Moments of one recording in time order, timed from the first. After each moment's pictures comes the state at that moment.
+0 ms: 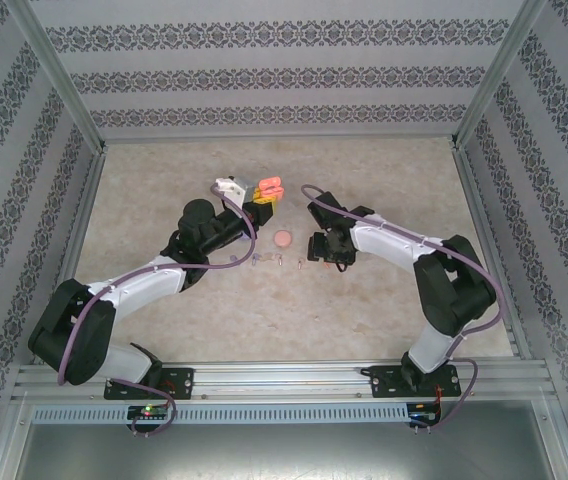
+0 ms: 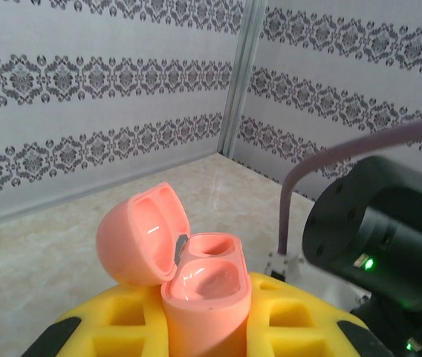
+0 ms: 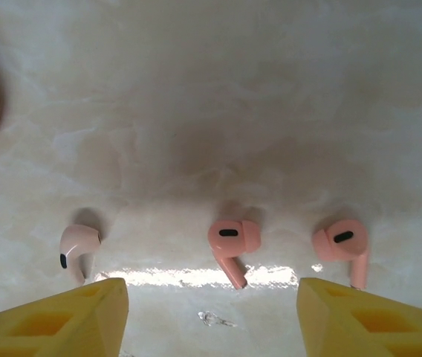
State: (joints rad) left arm -0.52 1.40 0.73 0.67 0.27 -0.16; right arm 0.55 1.72 1.12 -0.70 0.04 0.67
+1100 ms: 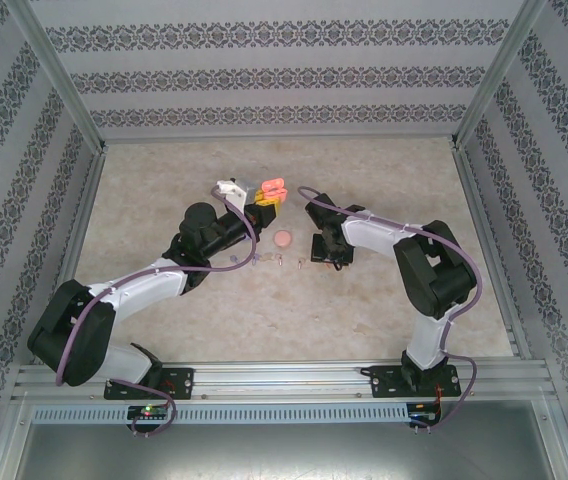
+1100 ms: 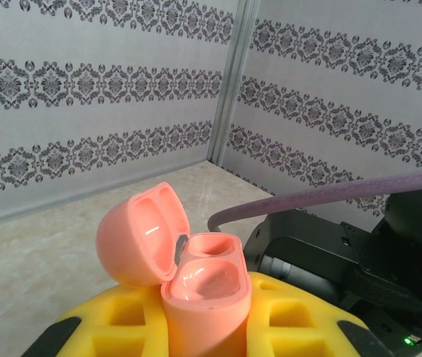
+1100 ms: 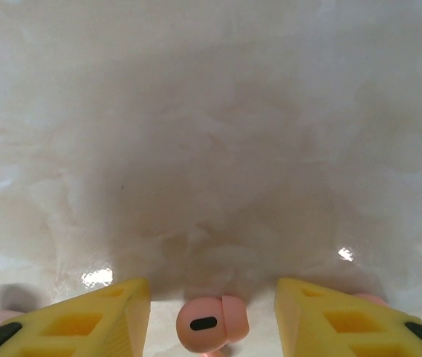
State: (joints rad) left arm -0.54 1.40 0.72 0.69 0.26 -0.18; right arm 0.53 1.85 1.15 -0.67 0.04 0.67
